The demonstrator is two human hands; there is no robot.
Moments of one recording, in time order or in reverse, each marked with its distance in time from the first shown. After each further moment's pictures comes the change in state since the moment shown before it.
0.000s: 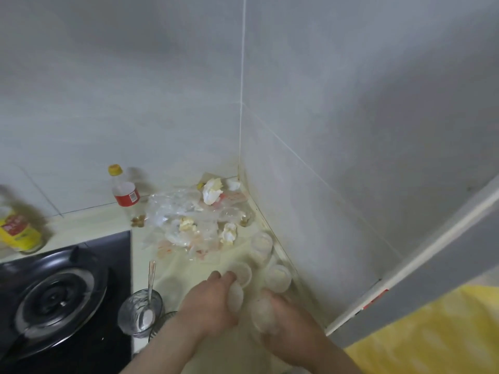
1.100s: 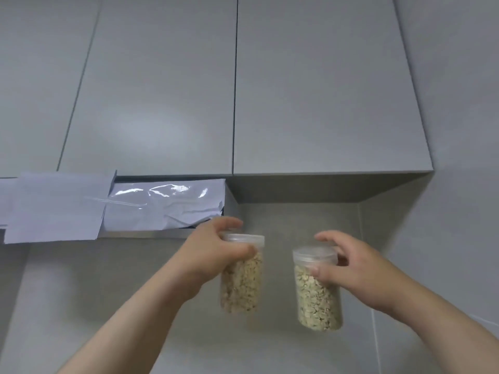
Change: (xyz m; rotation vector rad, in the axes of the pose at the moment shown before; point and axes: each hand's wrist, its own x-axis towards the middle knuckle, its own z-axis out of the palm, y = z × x) left_hand -0.291 0.038 -0.466 -0.615 1.192 0.205; right_hand -0.115 -0.371 -0.366 0.284 0.549 -0.971
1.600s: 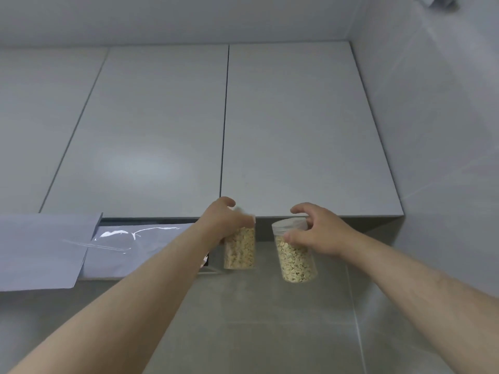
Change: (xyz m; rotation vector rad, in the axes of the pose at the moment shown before) left_hand 0.108 0.079 0.006 0.027 0.049 0.026; right_hand 0.087 -0.066 -0.053 -0.201 0.137 -0.139
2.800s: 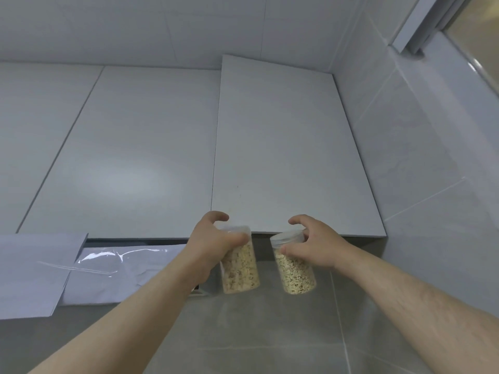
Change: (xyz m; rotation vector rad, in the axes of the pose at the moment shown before) left_hand -0.022 -0.001 -0.006 -0.288 0.021 0.149; right_hand 0.010 -0.001 -0.014 -0.071 0.049 0.043
